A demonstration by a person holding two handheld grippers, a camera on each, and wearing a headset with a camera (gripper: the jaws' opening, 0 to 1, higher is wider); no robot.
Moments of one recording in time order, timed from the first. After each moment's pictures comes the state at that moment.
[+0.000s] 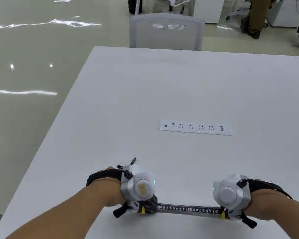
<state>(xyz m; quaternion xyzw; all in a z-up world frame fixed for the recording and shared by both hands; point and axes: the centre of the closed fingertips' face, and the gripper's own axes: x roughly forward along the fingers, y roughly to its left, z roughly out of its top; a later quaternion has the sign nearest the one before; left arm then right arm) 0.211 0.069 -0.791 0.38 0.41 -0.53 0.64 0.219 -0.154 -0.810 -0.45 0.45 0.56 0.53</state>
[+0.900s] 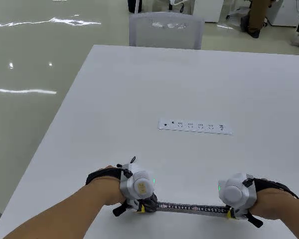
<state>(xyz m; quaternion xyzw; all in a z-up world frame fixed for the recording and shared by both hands) 0.209 0.068 -0.787 0.38 0.41 -0.53 0.64 0.224 -0.173 -0.817 -0.46 0.46 0.55 0.53</state>
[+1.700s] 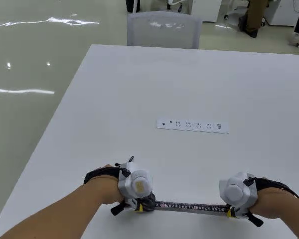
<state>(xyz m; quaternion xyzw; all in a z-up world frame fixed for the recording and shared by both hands) 0.209 0.068 -0.787 0.38 0.41 -0.53 0.64 0.223 -0.178 -0.813 -0.46 0.46 0.55 0.53</state>
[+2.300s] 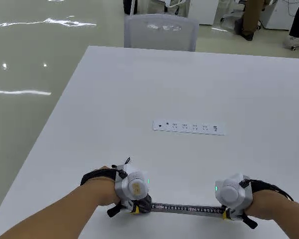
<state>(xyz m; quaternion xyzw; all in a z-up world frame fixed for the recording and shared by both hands) 0.210 0.068 -0.788 0.38 0.41 -0.53 0.64 0.224 -0.176 -0.816 -0.45 0.45 0.55 0.54</state>
